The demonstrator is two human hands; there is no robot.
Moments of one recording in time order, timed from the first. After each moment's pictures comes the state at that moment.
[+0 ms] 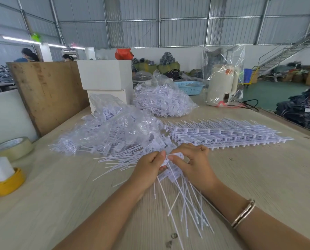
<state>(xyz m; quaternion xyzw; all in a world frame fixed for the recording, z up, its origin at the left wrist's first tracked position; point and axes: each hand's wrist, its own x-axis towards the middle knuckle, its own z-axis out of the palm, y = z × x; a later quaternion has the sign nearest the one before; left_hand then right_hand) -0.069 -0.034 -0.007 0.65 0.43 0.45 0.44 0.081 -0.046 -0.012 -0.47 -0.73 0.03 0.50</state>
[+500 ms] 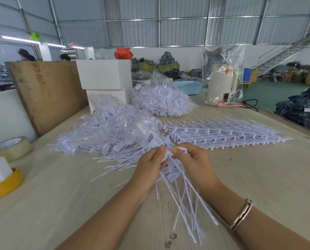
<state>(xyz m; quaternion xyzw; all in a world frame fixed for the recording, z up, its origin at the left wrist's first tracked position) -0.061 -0.042 -0.004 0.61 0.39 0.50 0.48 0.072 -0.052 -0.003 -0.41 -0.60 0.31 0.62</state>
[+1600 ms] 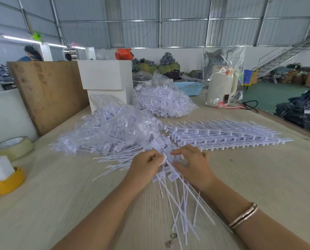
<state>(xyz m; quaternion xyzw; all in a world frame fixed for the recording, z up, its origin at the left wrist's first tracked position) -0.079 -0.029 -0.008 0.69 0.44 0.44 0.35 0.088 -0.037 -0.017 -0.61 -0.72 0.05 0.34</state>
